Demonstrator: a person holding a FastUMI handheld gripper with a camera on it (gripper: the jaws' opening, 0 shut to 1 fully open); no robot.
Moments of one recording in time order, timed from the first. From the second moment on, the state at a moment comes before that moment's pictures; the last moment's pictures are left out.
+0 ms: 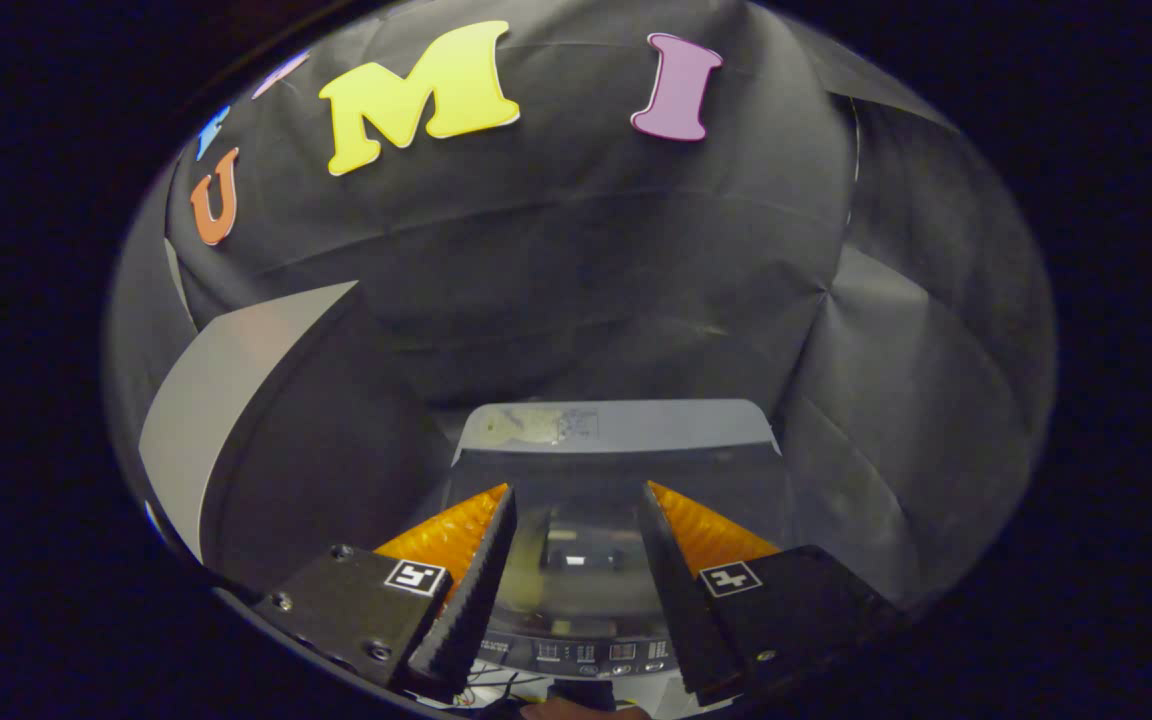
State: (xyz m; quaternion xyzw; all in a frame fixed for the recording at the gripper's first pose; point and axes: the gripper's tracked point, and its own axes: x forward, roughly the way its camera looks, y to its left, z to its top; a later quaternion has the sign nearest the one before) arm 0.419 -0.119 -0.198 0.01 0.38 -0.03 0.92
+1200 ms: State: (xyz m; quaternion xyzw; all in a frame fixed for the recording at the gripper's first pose) arm 0.174 -0.085 -0.008 -0.03 0.14 -0.06 0.99
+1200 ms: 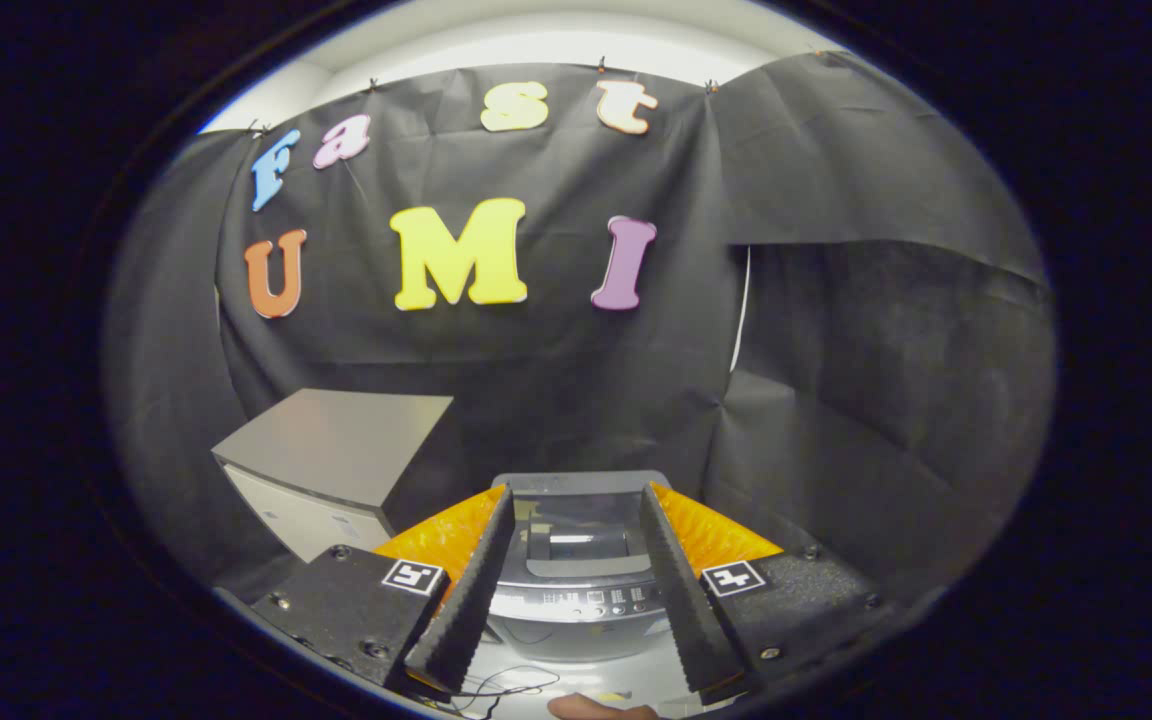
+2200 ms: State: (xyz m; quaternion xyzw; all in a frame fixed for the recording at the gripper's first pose) arm -0.127 -0.148 -0.036 -0.07 0.09 0.03 0.99
